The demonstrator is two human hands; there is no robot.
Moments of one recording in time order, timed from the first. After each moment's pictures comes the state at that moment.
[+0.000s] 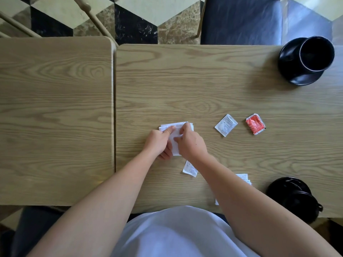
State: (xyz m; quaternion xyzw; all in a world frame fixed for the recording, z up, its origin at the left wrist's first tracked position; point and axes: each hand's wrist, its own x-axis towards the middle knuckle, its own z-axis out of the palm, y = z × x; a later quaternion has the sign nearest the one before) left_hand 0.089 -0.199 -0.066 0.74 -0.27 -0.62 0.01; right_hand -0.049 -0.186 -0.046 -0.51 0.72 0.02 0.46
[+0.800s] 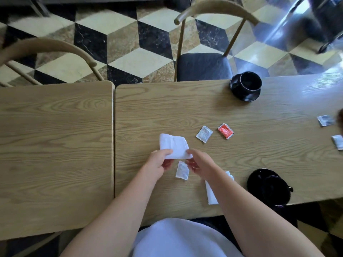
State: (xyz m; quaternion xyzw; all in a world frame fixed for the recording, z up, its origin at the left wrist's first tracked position) left_hand 0.066 -0.154 0.005 0.65 -0.07 -0.73 0.21; right_hand -0.092 -0.127 0.009 -0.03 0.72 -0.24 0.65
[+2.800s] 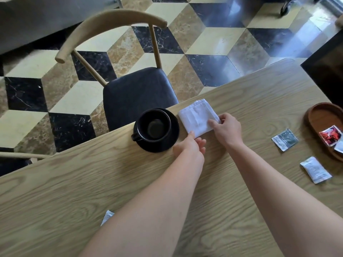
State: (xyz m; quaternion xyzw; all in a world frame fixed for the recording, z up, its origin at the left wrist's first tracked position) left_hand -0.460 -0.332 -0.028 0.73 0.00 -0.64 0.26; right_hand -0.577 -0.316 -0.057 -0.25 0.87 -0.29 0.31
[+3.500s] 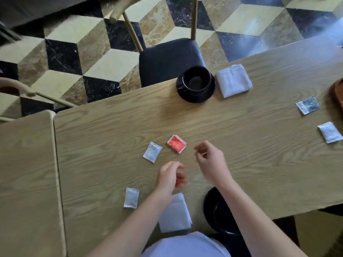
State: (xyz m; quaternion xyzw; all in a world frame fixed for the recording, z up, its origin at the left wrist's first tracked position) left_hand -0.199 -0.145 0.005 0.71 -0.22 -0.66 0.12; right_hand -0.349 -0.136 0.001 -0.38 0.78 -0.25 0.43
